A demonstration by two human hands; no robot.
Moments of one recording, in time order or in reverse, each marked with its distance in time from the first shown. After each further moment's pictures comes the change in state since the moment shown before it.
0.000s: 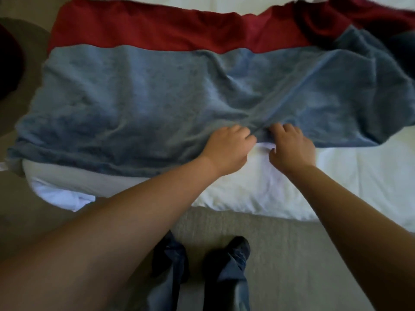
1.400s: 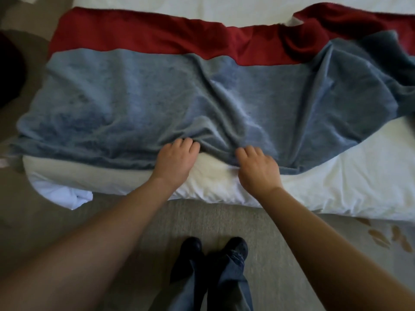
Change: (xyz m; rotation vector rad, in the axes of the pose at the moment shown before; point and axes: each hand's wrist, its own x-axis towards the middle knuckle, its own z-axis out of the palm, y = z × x) left_hand -0.087 -0.018 0.012 0.264 -0.016 -0.241; right_hand -0.065 -0.031 0.025 -0.085 0.126 -0.261
